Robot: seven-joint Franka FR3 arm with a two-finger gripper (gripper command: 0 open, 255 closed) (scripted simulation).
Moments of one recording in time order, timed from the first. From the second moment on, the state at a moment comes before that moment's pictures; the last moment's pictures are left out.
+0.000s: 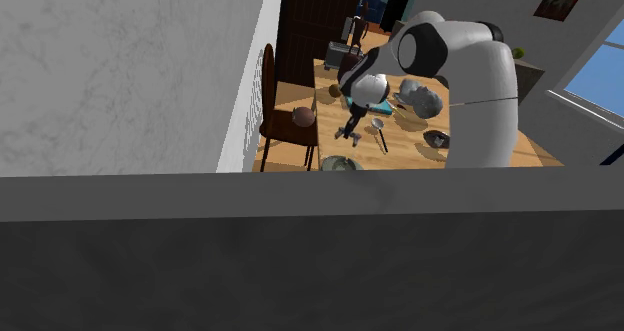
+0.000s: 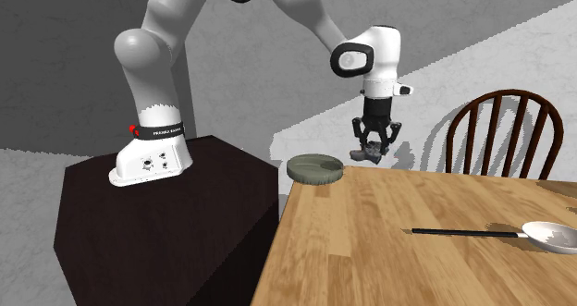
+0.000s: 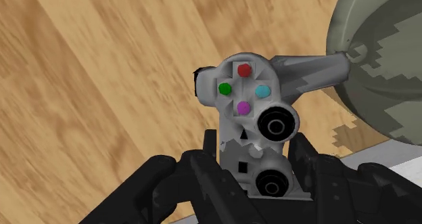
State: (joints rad) arm -0.40 0.60 -0.36 -1.86 0.39 2.44 -1.16
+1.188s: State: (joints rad) arm -0.17 0.14 -0.44 -2.46 0.21 2.63 -0.96
